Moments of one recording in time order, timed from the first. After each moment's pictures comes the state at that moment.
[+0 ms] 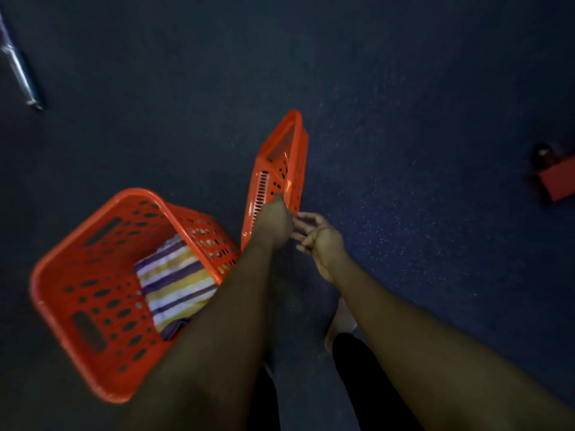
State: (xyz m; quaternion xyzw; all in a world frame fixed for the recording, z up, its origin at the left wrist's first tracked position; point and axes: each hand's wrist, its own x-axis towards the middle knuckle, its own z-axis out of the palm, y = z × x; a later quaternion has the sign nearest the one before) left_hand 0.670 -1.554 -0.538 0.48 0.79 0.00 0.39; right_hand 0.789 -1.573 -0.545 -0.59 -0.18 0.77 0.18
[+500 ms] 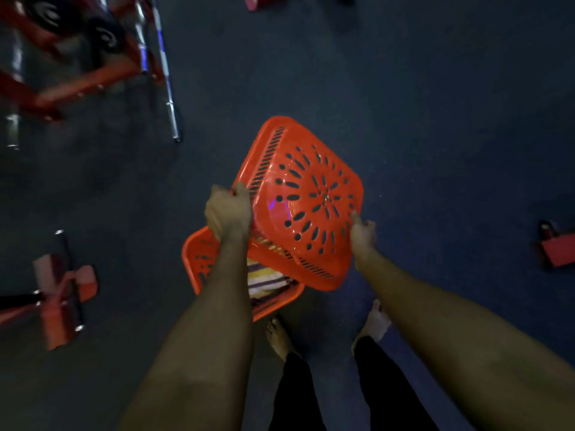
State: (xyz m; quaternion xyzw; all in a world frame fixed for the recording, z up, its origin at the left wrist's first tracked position) left_hand 0.496 -1.635 -0.211 0.18 0.95 0.24 0.09; right_hand 0.721 -1.582 -0.378 -0.74 -0.28 0.57 0.20
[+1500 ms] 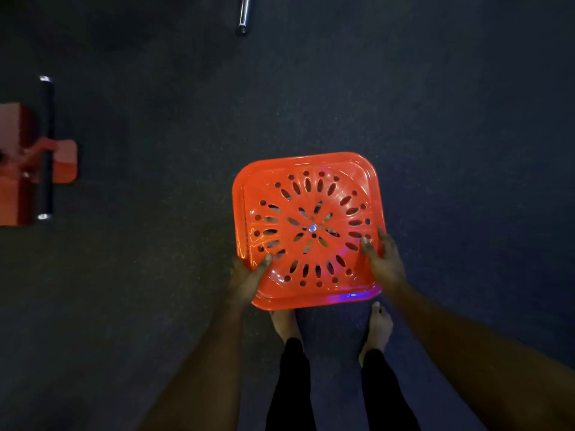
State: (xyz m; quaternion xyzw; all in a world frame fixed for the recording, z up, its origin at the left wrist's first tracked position) left_hand 0.367 -1.956 -0.555 -0.06 0.79 0.34 0.51; right_hand 0.589 -1.709 -0.514 -0.61 -0.61 0.49 0.00
